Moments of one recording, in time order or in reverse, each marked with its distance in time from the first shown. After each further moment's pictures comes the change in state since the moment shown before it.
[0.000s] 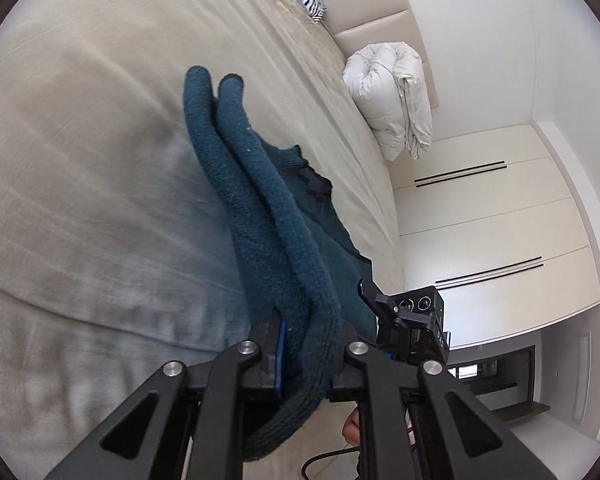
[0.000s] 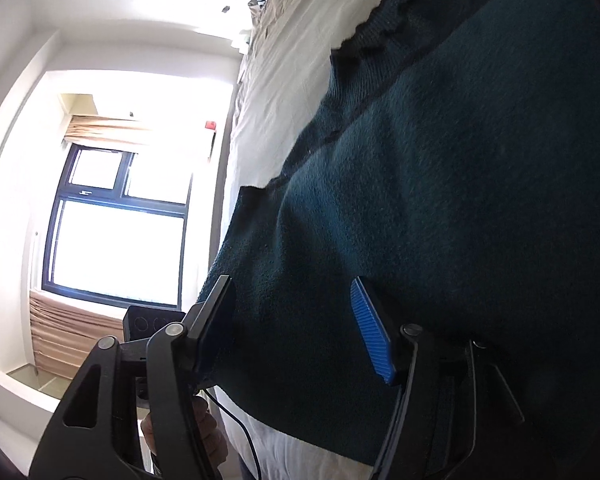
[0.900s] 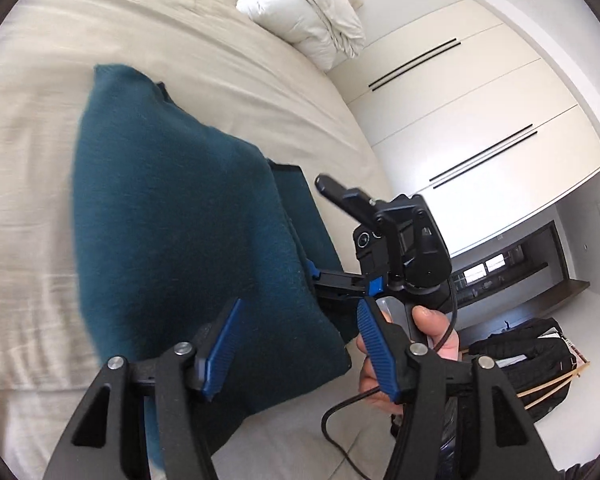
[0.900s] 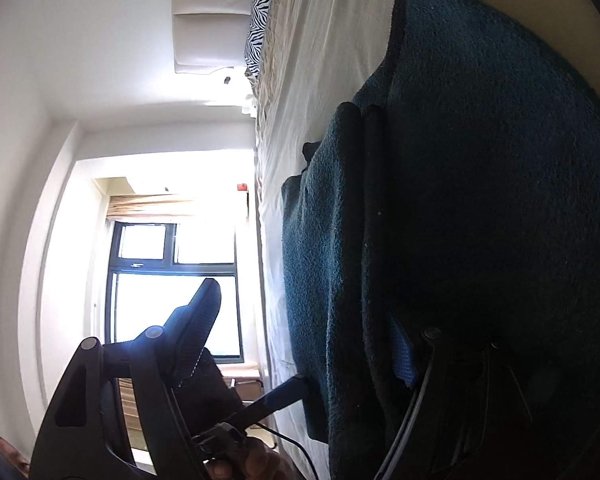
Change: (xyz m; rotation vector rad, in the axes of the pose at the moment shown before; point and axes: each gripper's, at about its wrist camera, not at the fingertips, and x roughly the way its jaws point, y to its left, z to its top) left arm 0.147 -0.111 -0.072 0.364 0.185 -0.004; right arm -0.155 -0.091 0.062 0.157 -0.103 0.090
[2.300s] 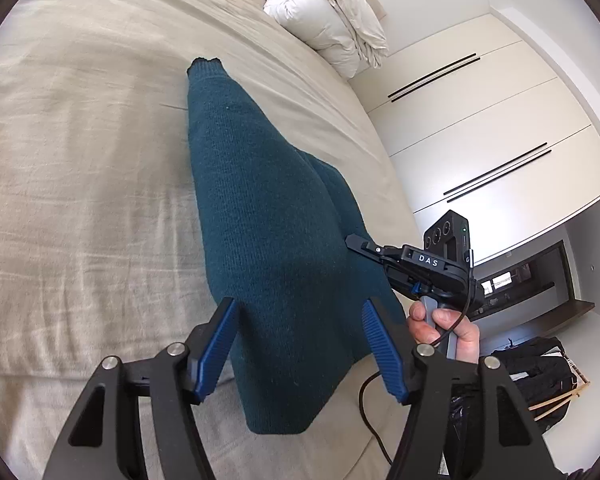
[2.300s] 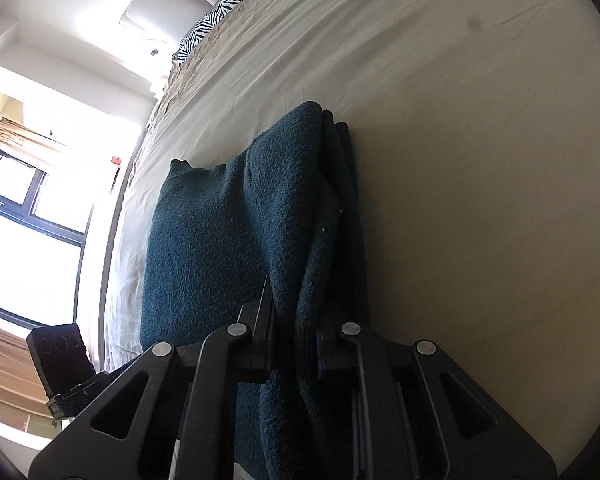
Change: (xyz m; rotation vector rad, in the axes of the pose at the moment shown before) left arm 0.000 0.011 0.002 -0.065 -0.010 0.041; right arm -0.078 0.027 0.004 -0.287 -0.076 -0.527
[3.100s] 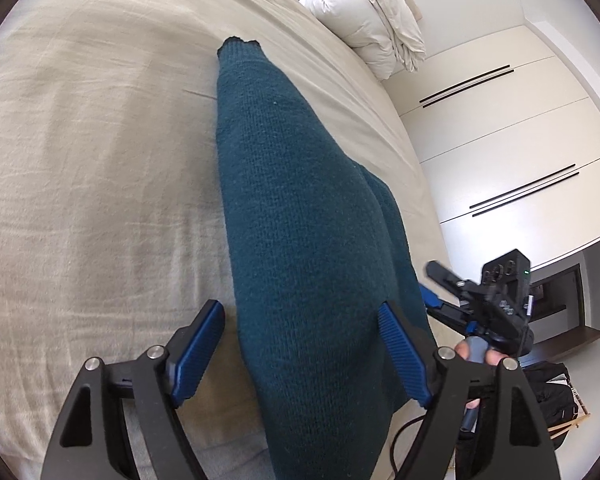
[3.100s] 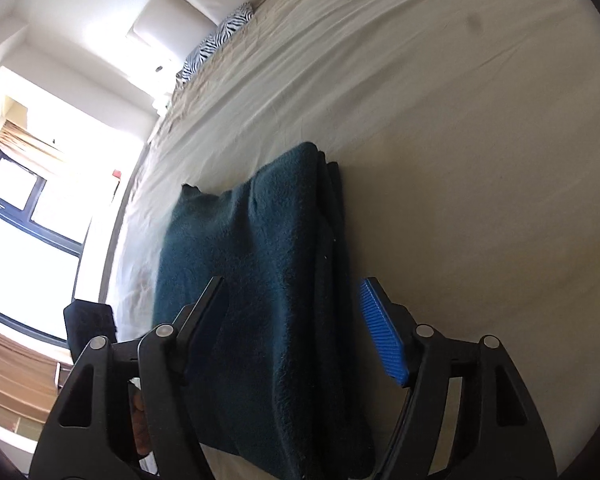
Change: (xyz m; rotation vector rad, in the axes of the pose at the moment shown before) left arm 0.042 0.035 0.031 -0.082 0.016 0.064; right arm -0.017 0.007 0.008 -0.020 -0.044 -0.057
